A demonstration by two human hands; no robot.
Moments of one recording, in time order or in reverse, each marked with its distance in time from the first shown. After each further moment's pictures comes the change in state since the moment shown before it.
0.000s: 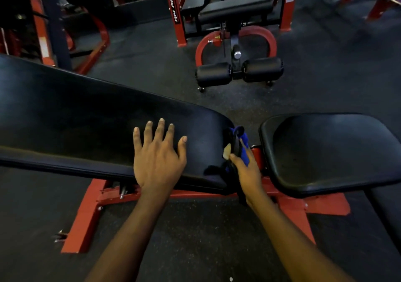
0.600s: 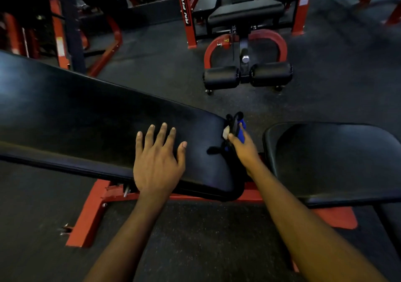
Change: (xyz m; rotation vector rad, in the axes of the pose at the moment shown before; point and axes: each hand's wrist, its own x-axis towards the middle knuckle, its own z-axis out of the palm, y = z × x) left_hand -0.001 0.000 -0.001 -0.001 0.020 -0.003; right_hand 0.087 -0.031 0.010 -0.254 -0.097 0.016
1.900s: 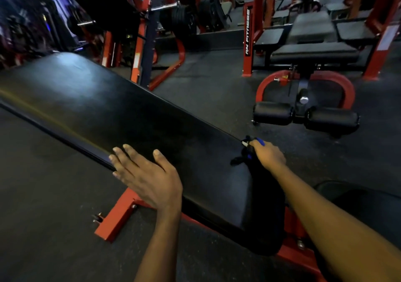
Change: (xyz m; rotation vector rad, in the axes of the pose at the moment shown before) left_hand 0.019 -0.053 -0.011 -0.294 0.563 -0.944; right_hand 0.062 -0.124 0.047 -0.656 -0.161 0.077
